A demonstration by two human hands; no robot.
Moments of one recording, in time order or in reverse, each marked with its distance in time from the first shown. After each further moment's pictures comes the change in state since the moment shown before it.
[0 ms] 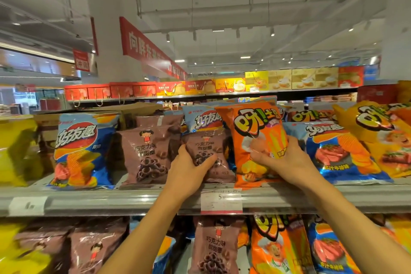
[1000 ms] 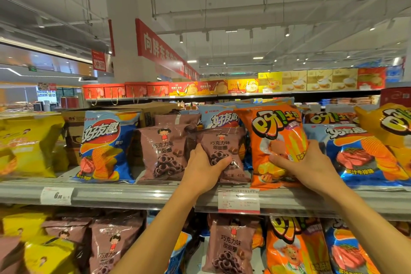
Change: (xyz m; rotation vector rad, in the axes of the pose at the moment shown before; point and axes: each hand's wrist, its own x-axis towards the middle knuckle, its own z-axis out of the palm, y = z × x) left_hand 0.008 -0.007 -0.004 -0.003 -0.063 0.030; right_hand -0.014 -0.009 0.002 -0.133 0.040 0.036
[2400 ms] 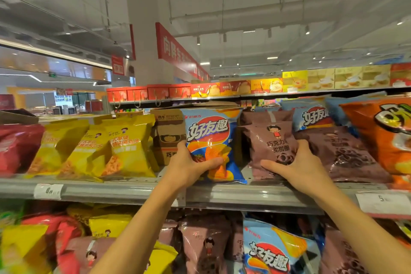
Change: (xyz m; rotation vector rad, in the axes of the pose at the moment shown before) left_hand 0.004 -0.152 -0.260 -0.084 0.043 -0.050; right_hand -0.059 -0.160 0.219 -0.025 -0.009 -0.088
